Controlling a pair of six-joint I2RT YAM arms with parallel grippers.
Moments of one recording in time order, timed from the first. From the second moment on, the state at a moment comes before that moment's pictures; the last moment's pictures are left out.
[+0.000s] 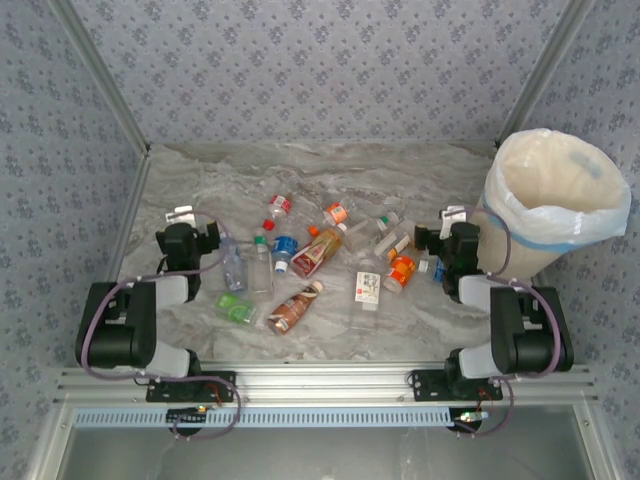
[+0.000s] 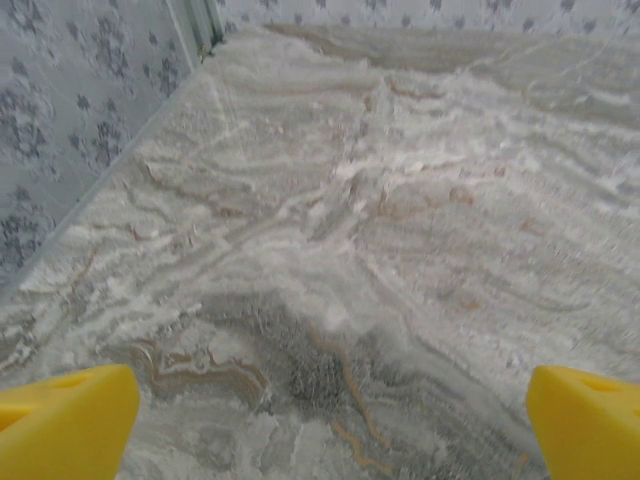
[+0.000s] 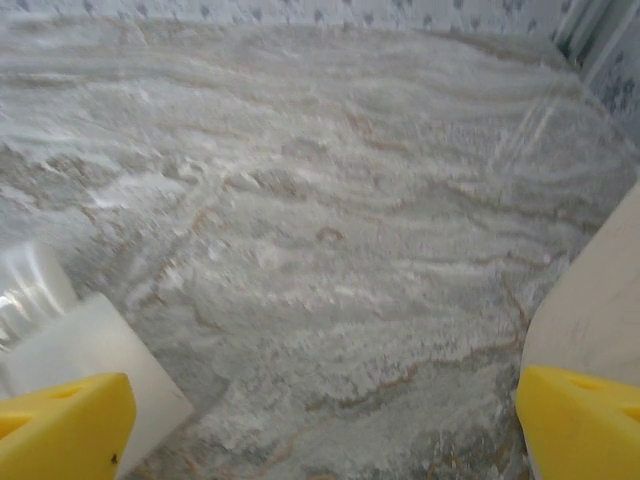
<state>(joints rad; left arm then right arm) -0.03 1.43 0.42 0.60 -0.26 -0.06 0.03 1.38 0.42 0.54 0.08 -0.05</state>
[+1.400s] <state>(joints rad) -0.09 0.80 0.53 -0.32 -0.12 -0.68 0.12 1.19 0.74 -0.73 0.29 1.34</state>
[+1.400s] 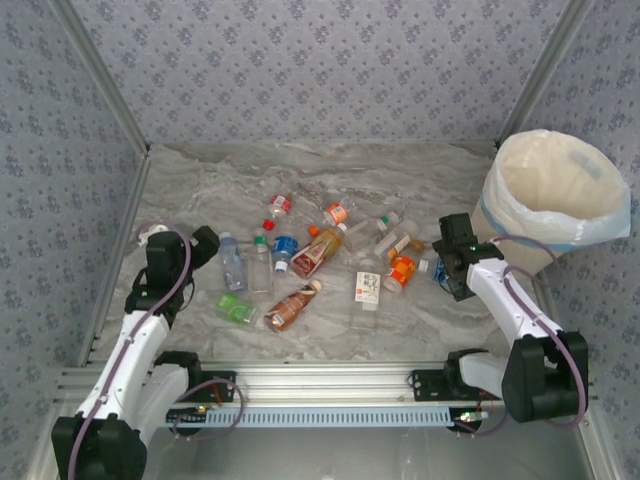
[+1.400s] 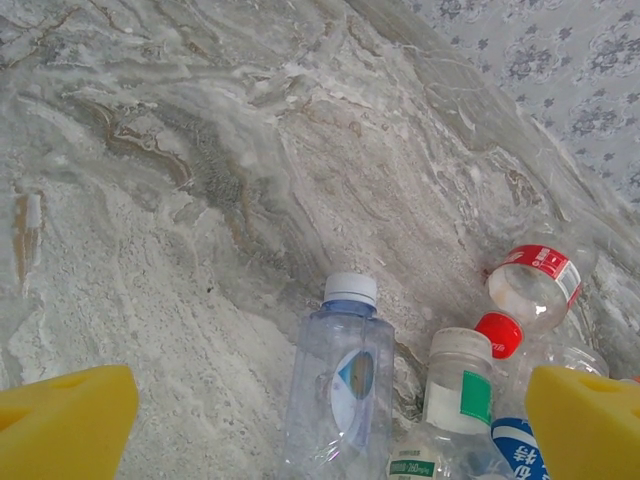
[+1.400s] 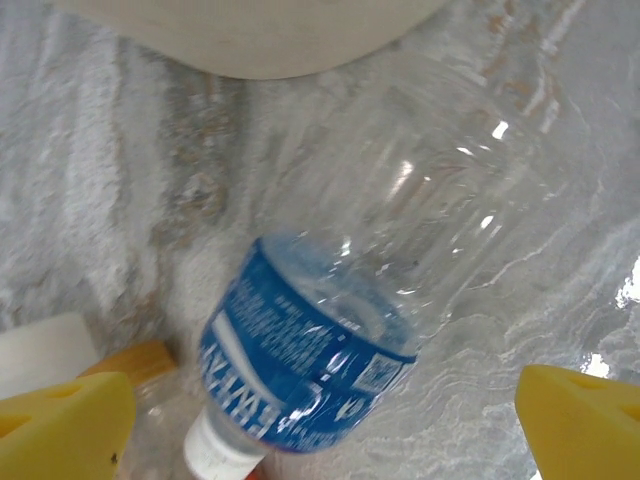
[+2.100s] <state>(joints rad) -0.09 0.87 0.53 -0.32 -0.12 -0.68 0.13 1.36 0.69 -0.63 0.30 1.43</state>
